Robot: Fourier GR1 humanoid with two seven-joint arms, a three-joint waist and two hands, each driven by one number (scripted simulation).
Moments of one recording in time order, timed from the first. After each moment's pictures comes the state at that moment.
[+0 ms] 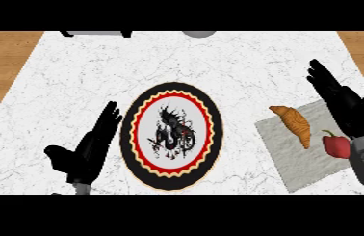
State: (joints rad) left arm 0.02 0.25 -0.30 -1.53 0.34 0.20 -0.03; right arm -0.24 -0.56 0.09 -1.38 -0.25 0.03 0.06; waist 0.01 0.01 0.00
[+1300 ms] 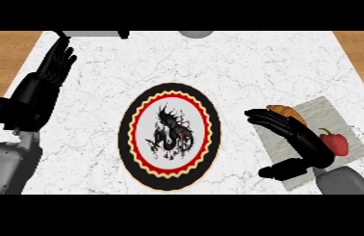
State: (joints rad) left arm -0.29 0.48 -0.10 -1.57 0.25 0.12 0.08; right arm -0.18 -0.53 0.38 -1.37 0.20 0.03 -0.69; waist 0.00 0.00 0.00
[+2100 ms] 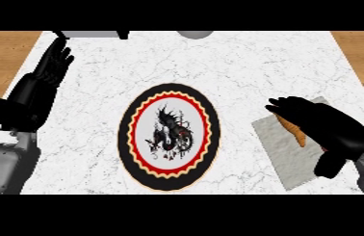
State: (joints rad) left arm -0.28 0.47 -0.08 -1.57 0.24 0.11 0.08; right arm -0.28 -0.86 0.48 -1.68 0.56 0.34 0.04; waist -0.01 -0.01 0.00
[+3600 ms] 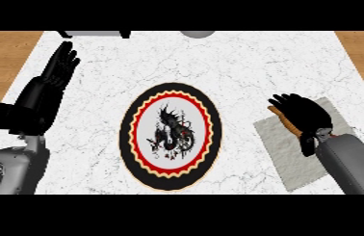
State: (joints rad) left arm -0.26 0.34 0.00 -1.61 0.11 0.02 0.10; right arm -0.40 -0.56 0.40 -1.14 1.07 0.35 0.01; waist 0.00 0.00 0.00
